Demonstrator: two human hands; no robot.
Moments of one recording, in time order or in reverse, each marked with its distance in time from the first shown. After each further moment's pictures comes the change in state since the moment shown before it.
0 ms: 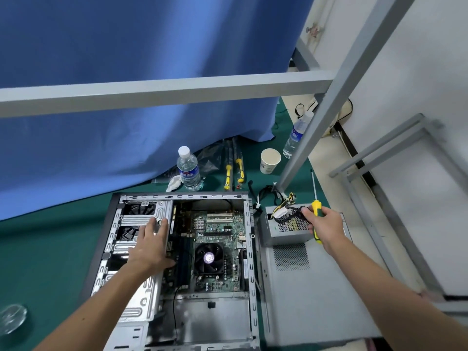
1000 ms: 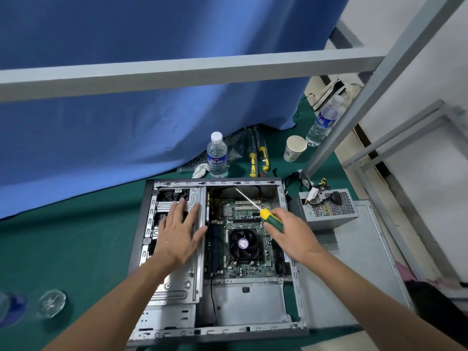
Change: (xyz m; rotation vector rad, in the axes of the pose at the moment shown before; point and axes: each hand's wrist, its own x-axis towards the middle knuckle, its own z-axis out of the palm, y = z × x) left_hand 0.013 -0.052 0.018 0.051 0.211 0.227; right_hand -0.136 -0.020 0.116 -0.700 -0.365 -0.519
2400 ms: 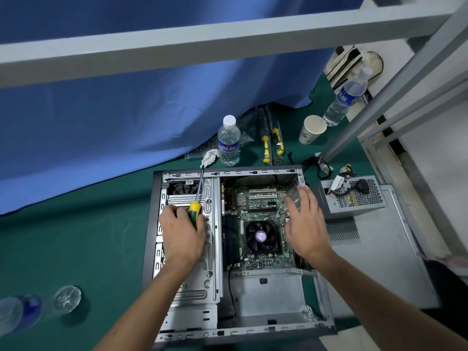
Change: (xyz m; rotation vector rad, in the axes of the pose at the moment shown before) left_hand -0.004 0.000 -0.002 -0.368 0.304 -0.315; right_hand 0.030 0.018 0.056 -0.550 0.122 0.047
